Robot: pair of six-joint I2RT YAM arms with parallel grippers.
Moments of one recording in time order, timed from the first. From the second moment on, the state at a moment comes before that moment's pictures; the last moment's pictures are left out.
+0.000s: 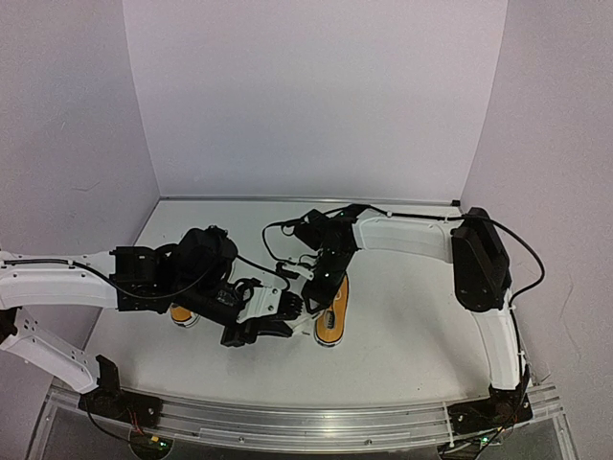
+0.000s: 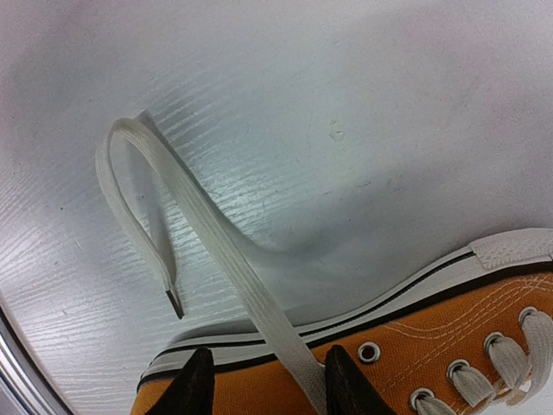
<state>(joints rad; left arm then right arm) -1.17 1.26 0.95 -0.34 0.35 0.53 0.88 2.24 1.86 -0.98 -0.17 -0.29</state>
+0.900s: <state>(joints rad) -1.07 1.31 0.87 -0.22 0.33 0.44 0.87 2.11 1.82 -0.92 -0.12 -0.27</state>
